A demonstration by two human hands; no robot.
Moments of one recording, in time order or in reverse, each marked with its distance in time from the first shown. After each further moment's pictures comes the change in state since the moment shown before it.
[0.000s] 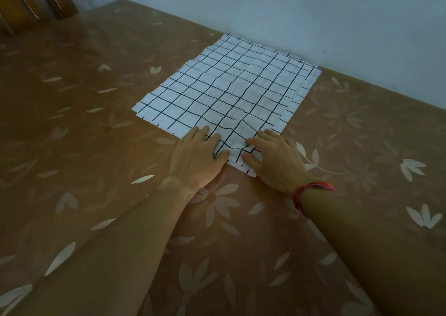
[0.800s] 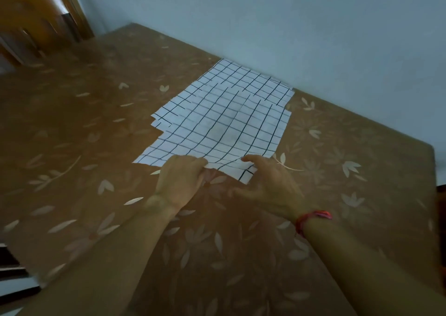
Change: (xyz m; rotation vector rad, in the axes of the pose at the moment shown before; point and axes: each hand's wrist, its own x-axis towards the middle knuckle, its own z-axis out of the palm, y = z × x) left_hand -0.091 0.028 -0.100 0.016 0.067 0.127; right_hand -0.098 -0.053 -0.123 0.312 -0.124 0.051
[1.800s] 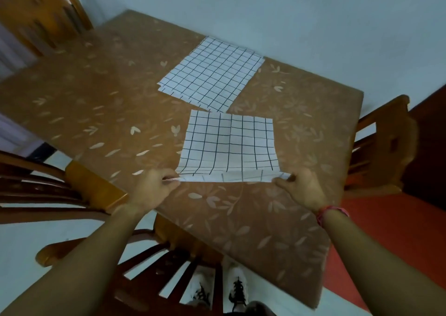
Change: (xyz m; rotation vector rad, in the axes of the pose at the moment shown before) left_hand -0.245 0.051 -0.120 -0.391 -0.290 -0.325; right_hand -0.275 -0.017 -0.059 0.217 0.006 0.478
